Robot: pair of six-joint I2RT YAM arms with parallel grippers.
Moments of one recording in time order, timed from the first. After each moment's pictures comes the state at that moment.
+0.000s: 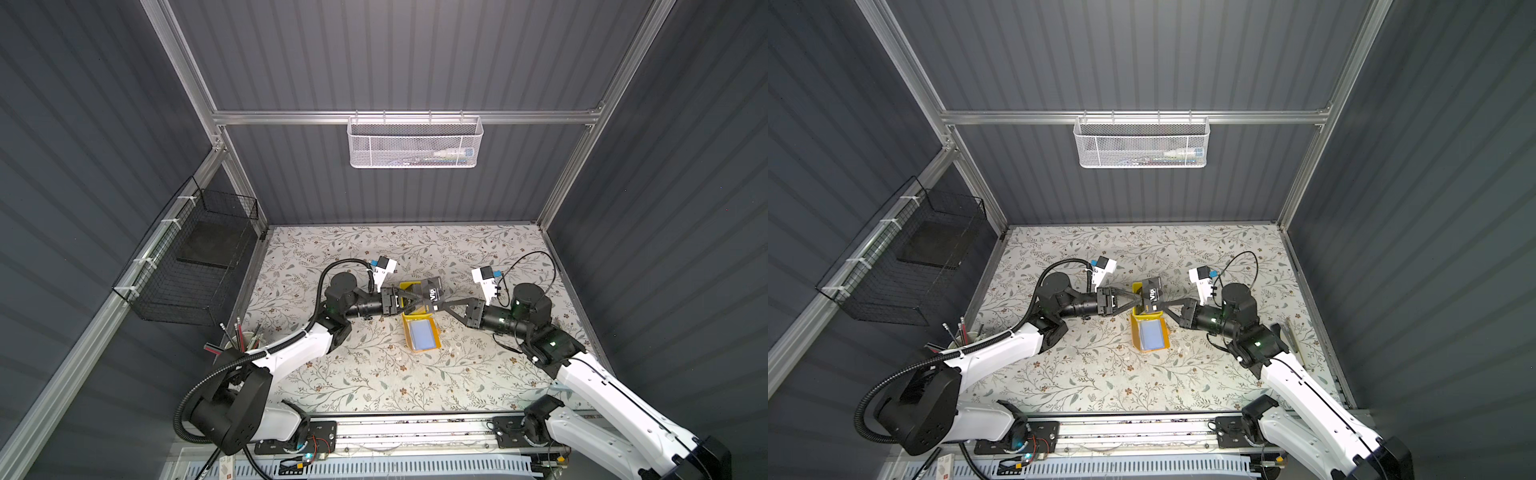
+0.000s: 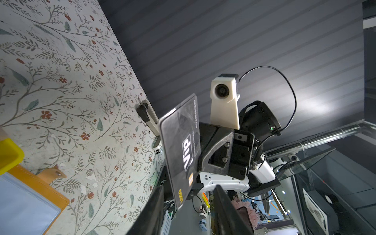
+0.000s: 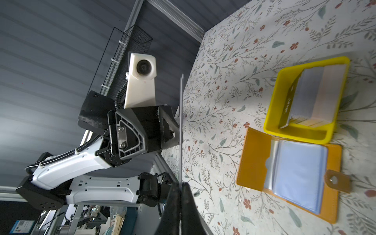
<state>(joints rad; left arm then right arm) -0.59 1.38 0.70 0.68 0.91 -1.10 0.48 0.87 0.63 -0.02 -0.63 0.85</state>
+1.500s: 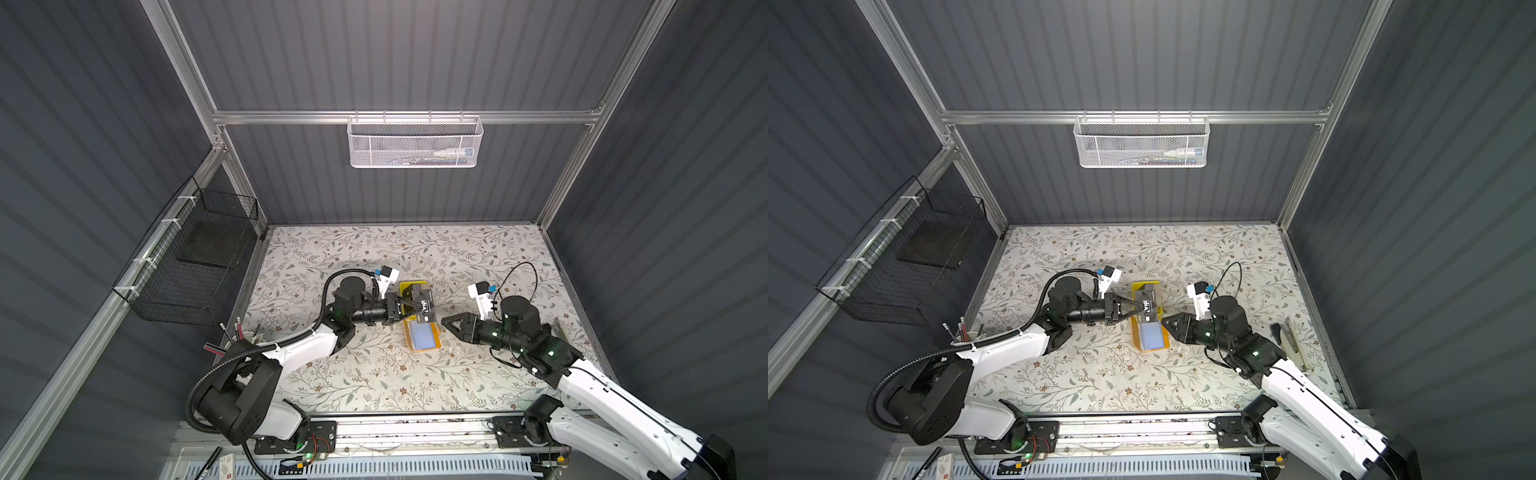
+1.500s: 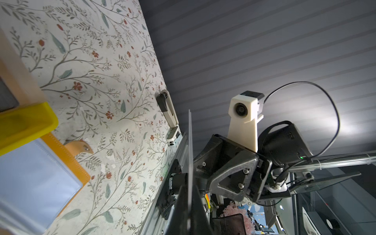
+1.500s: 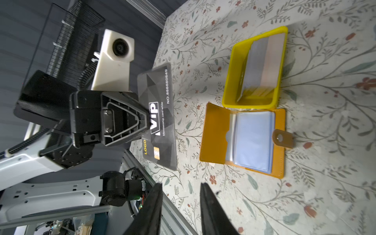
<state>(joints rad) -0.62 1.42 0.68 0.52 0.83 -1.05 0.62 0.84 0.59 -0.24 -0.34 0.78</state>
